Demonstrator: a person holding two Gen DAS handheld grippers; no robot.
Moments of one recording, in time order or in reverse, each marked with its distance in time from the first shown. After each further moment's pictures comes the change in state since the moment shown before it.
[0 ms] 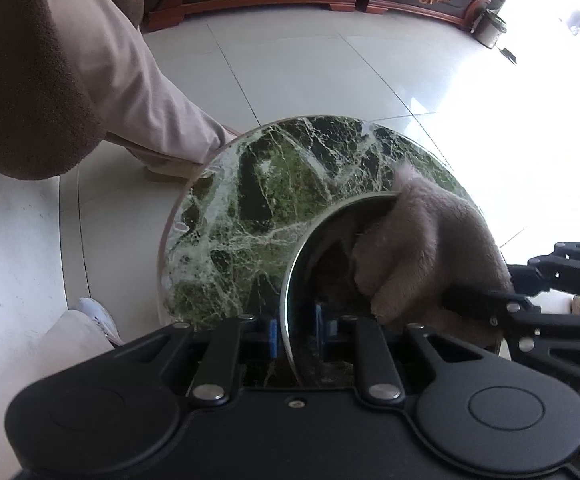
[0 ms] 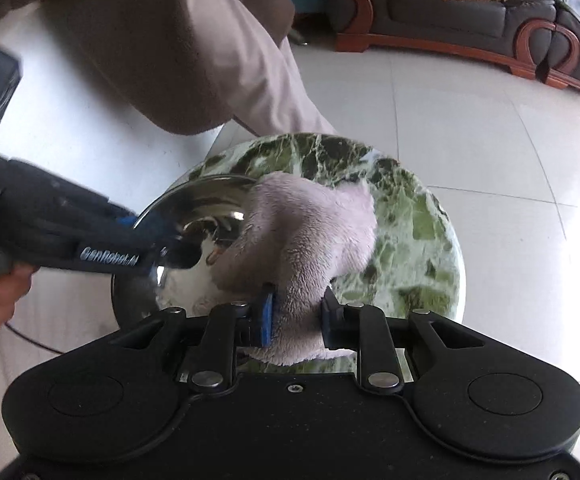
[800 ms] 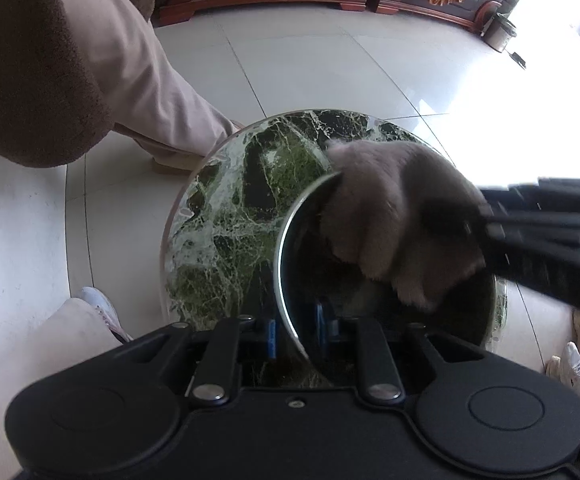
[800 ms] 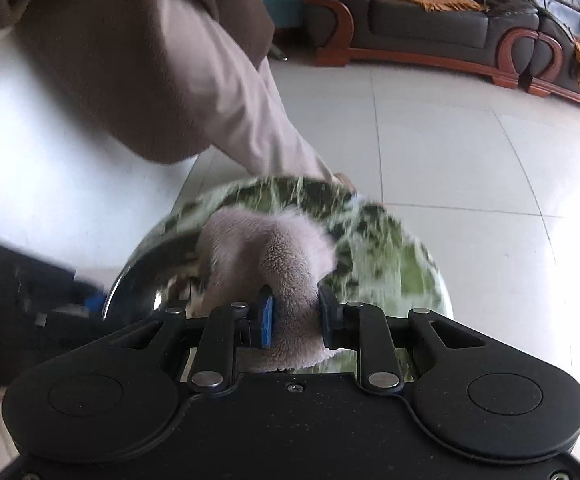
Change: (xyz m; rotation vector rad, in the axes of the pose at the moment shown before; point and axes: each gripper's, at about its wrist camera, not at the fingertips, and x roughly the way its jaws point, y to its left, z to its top) left arm -0.004 0.001 -0.011 -0.079 -0.009 0.019; right arm 0.007 -0.013 0.031 0.079 -0.046 -0.022
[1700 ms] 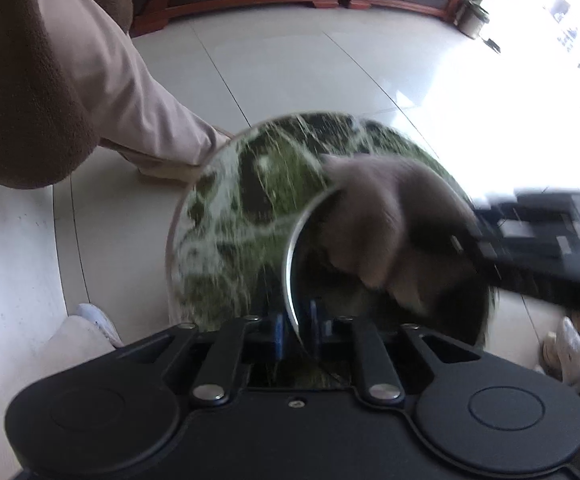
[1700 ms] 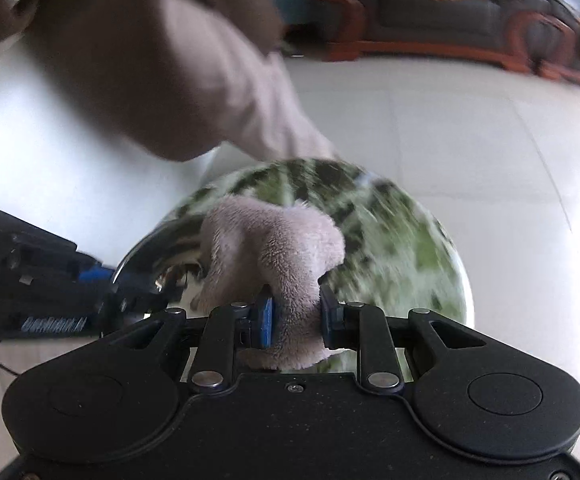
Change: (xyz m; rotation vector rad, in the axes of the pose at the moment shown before) left arm -0.014 0.007 0.000 0.119 0.012 -0.046; right arm 0.010 -0.007 -0.004 -0.061 0.020 0.101
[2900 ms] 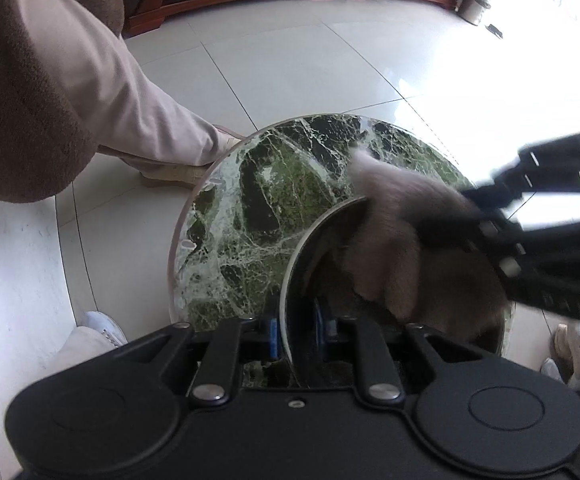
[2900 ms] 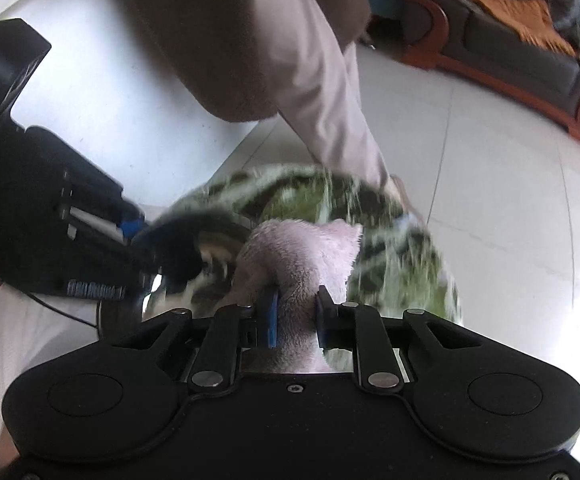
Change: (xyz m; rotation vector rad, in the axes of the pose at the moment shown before) left arm 0.022 0.000 0.021 0.025 0.030 0.023; right arm 0.003 0.013 0.036 -0.281 0.064 0.032
